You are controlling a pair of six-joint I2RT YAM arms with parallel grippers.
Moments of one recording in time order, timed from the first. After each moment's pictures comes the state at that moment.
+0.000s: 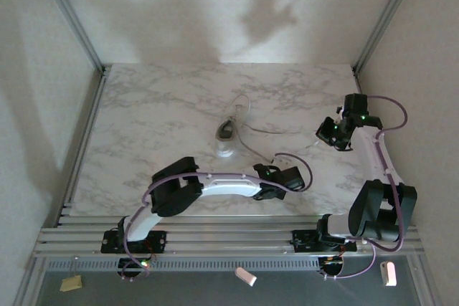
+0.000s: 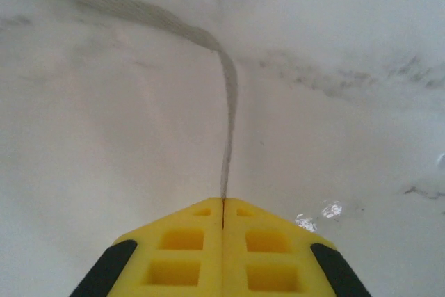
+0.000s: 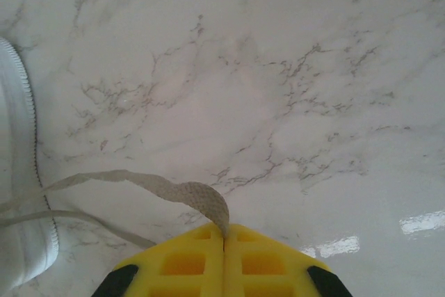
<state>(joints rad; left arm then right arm) -1.24 2.15 1.60 -0.60 -0.37 -0.80 -0.12 1.35 1.06 -0.84 -0.27 0.41</state>
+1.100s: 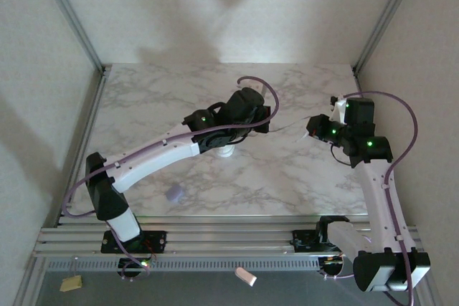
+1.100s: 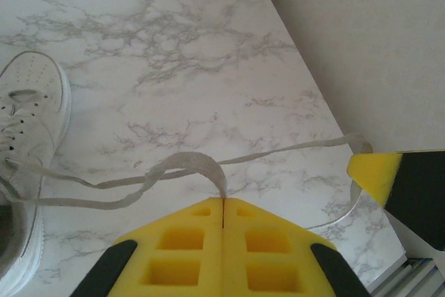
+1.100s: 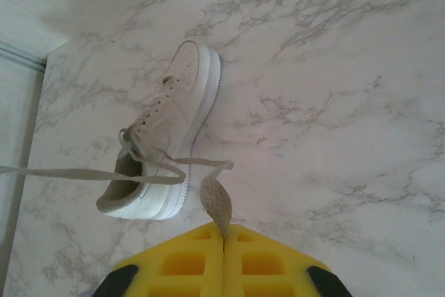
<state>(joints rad) -0.99 1.69 1.71 -0.57 -0.27 -0.66 0.04 1.00 1.07 -0.80 -0.39 0.41</state>
